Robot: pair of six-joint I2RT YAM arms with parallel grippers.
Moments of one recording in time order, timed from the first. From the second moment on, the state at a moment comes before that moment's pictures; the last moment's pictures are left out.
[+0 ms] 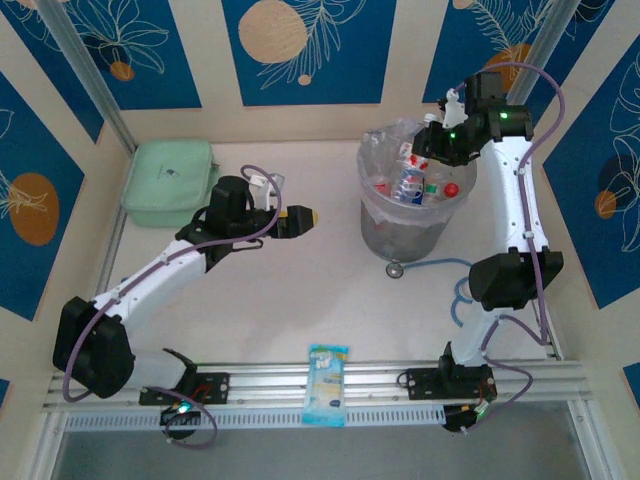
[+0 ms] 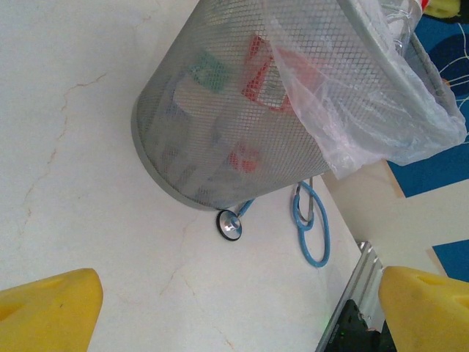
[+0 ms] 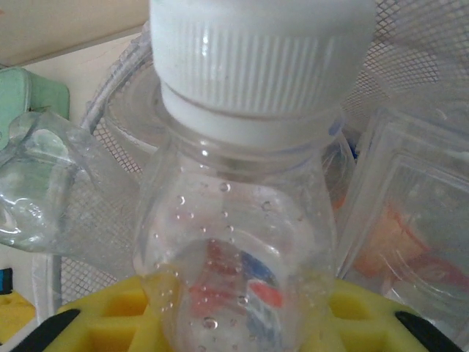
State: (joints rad) left arm -0.52 1.34 1.00 -0.12 0.55 -0.57; right arm 0.02 1.82 2.16 -1.32 -0.36 0.22
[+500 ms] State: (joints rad) left arm -0.52 1.34 1.00 -0.14 0.55 -0.56; right arm 0.03 1.93 2.59 -1.56 -0.25 0.22
